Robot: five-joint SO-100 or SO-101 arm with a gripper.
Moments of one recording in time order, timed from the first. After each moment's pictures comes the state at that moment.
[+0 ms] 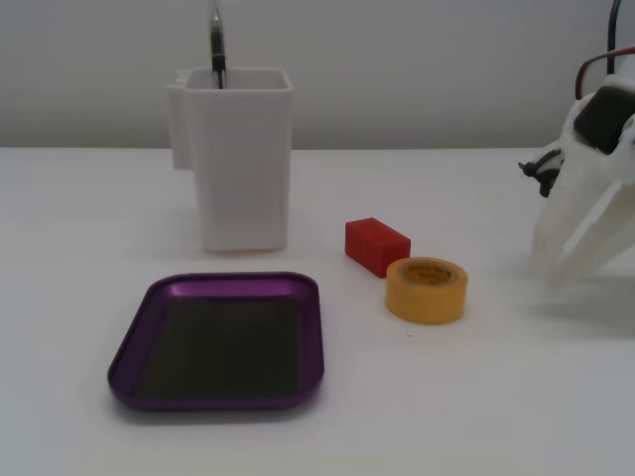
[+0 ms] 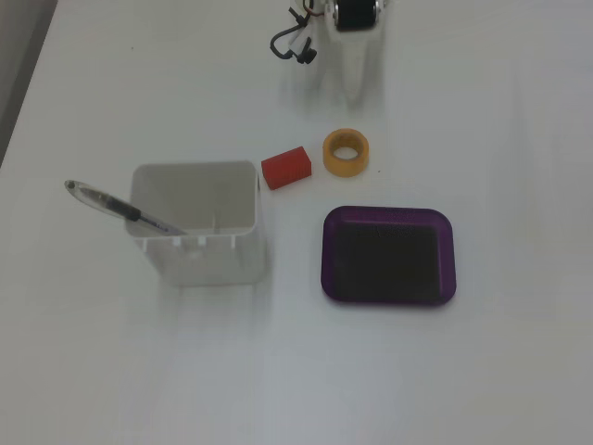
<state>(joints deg) -0.4 192.6 175.3 67.1 -11.3</state>
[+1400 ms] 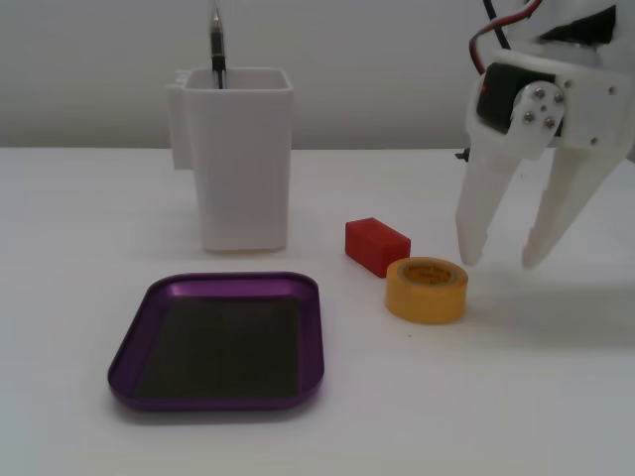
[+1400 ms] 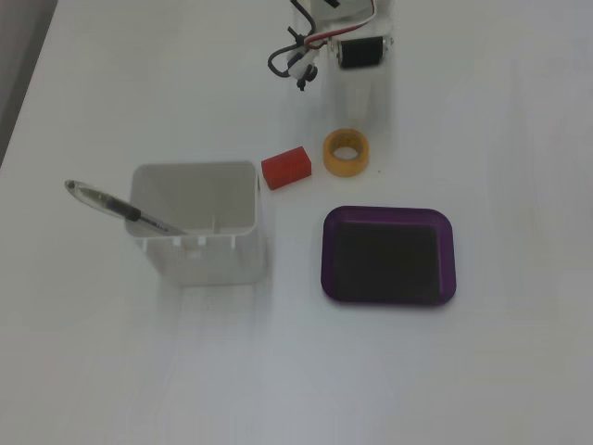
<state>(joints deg) -0.4 118.9 128.4 60.8 -11.8</state>
